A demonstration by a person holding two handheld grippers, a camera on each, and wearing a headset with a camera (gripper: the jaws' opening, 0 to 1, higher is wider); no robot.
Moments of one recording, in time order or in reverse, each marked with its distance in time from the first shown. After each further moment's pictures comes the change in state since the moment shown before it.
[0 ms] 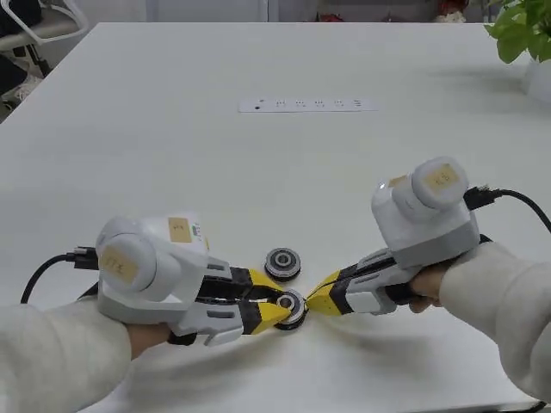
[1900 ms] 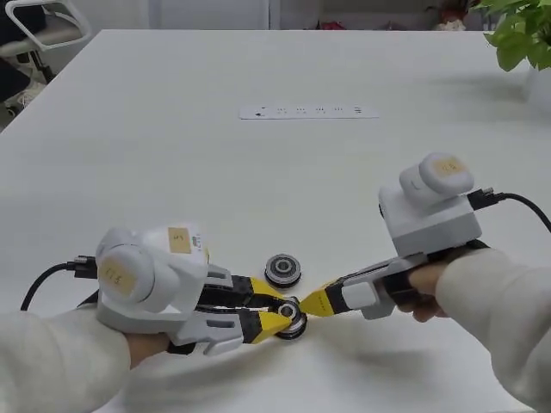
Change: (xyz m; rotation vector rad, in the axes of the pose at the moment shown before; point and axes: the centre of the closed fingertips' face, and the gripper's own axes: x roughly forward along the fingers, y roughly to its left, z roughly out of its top) left arm 0.001 -0.003 0.000 0.020 -0.009 -0.012; right arm -0.001 0.016 0.009 0.249 -0.044 0.066
